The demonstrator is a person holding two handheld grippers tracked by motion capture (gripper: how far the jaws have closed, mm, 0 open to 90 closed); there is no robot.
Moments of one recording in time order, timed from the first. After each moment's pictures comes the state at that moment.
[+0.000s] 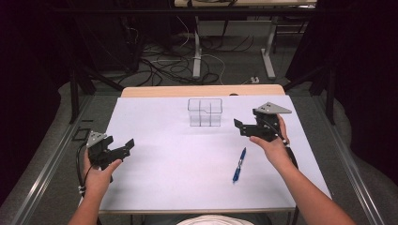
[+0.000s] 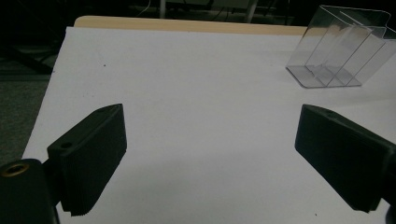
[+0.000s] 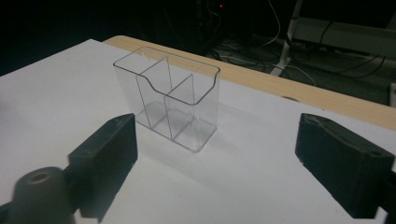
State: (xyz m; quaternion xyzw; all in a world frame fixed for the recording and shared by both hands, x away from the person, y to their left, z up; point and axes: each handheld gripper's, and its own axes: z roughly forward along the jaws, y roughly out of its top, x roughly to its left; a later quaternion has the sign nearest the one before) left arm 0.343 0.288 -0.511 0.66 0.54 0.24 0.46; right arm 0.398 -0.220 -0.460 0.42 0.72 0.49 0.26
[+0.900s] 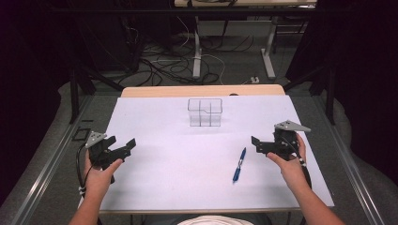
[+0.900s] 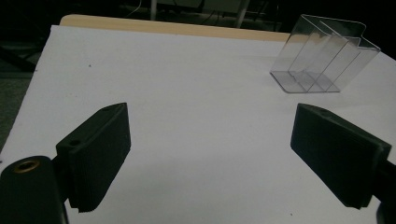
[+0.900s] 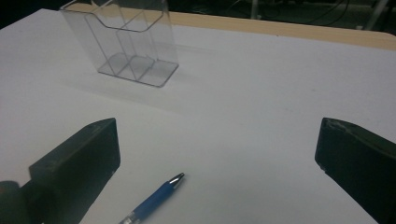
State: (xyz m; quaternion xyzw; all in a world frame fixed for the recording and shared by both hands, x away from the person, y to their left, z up) left arm 0.339 0.282 -0.506 0.66 0.54 0.22 0.48; right arm 0.355 -0.266 -0.488 0.51 0.70 0.44 0.25
